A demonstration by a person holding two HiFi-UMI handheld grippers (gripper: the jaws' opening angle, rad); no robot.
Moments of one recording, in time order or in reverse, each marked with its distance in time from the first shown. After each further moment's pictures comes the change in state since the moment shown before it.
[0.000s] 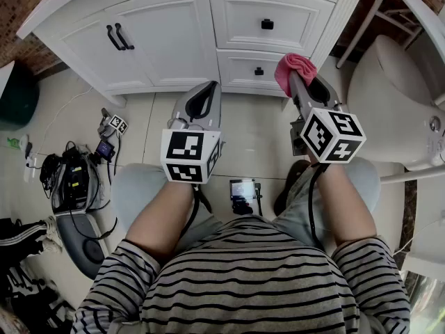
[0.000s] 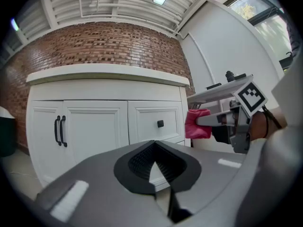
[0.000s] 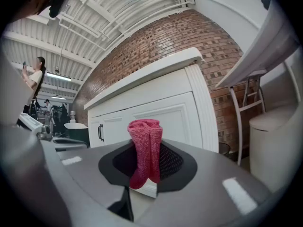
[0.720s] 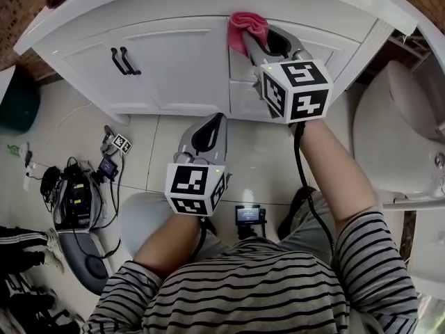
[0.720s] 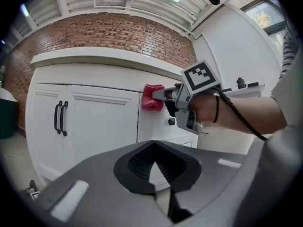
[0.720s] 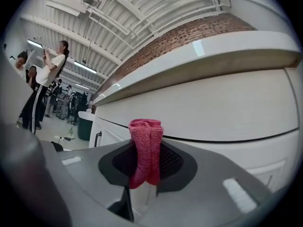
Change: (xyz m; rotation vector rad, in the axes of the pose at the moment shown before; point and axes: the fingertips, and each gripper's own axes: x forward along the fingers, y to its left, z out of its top) left arm 0.020 0.034 -0.013 -0.127 0.044 0.005; right arm 0.175 0.086 0.080 -0.276 -0.049 0.188
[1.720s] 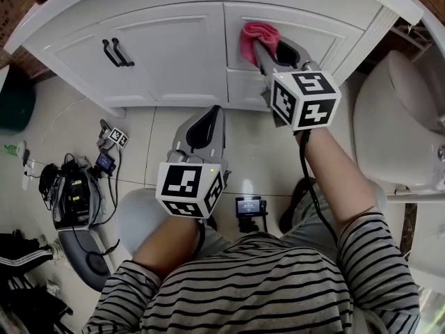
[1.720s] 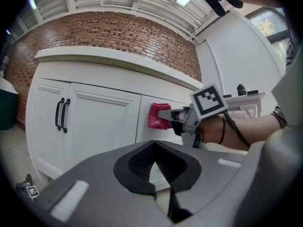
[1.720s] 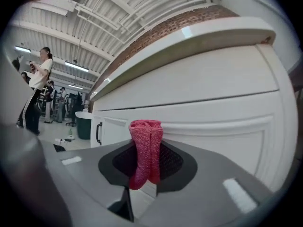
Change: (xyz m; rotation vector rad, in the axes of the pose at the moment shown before) left arm -0.009 0.000 0.007 -0.053 -0.023 -0.011; right arm -0.022 -0.009 -0.055 0.099 0.069 -0.045
